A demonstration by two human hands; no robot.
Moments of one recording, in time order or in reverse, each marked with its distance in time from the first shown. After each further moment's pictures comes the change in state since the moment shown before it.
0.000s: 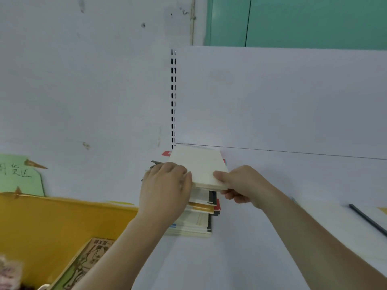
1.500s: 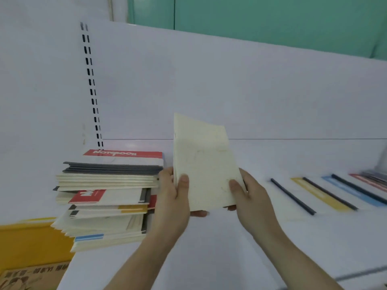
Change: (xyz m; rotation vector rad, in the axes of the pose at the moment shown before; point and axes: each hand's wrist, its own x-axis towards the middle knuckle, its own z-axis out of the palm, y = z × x) left_hand -0.020 0.137 0.057 -1.232 -0.284 -0.385; right_hand -0.071 0.109 -0.069 0.100 0.516 -0.287
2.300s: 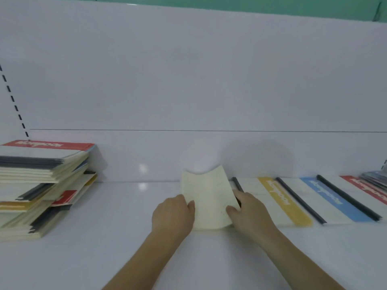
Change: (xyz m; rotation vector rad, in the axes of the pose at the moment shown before) left_hand 0.026 -0.103 0.224 1.342 -0.149 -0.095; right_hand 0.095 0.181 -0.174 -0.520 -0.316 0.056
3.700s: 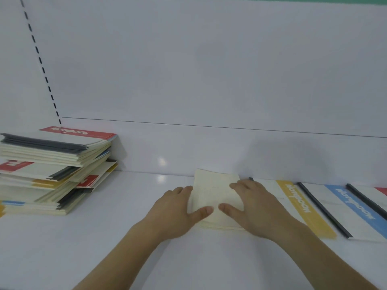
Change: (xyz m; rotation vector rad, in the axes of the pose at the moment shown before) left_hand -0.021 -0.021 -0.034 -0.144 -0.162 0.096; right_hand 0.012 -0.011 -0.015 -0.357 -0.129 -0.314
